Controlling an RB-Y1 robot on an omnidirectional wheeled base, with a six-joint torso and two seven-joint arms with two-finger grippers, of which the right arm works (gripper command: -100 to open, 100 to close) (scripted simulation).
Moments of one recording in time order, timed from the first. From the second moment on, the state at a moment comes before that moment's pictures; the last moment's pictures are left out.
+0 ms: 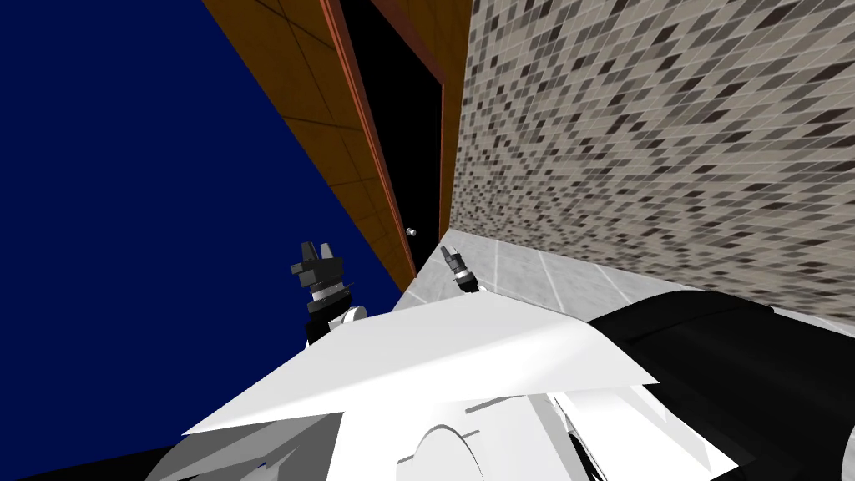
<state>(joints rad) 0.36 -0.09 0.18 -1.70 0.22 -0.66 0.58</state>
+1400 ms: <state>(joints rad) 0.27 -0.09 0.25 -1.41 0.36 -0.72 0.81</state>
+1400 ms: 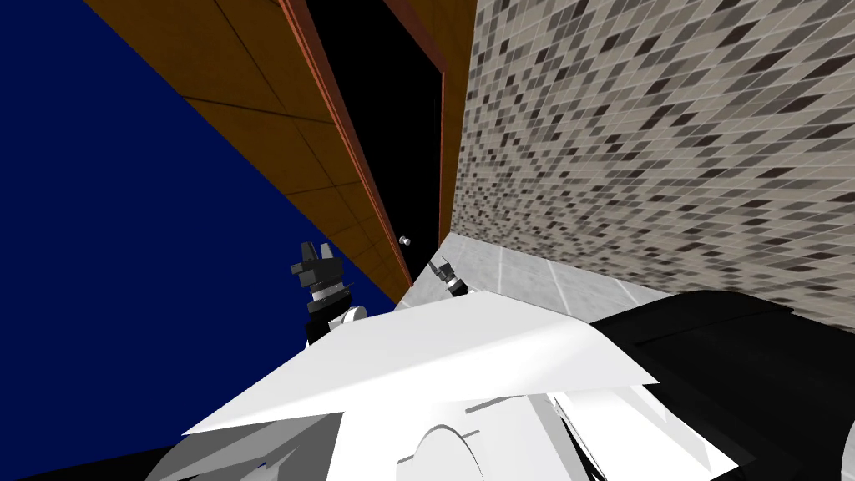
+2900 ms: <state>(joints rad) 0.15 -0.03 0.32 -1.07 0.50 -0.77 1.07</state>
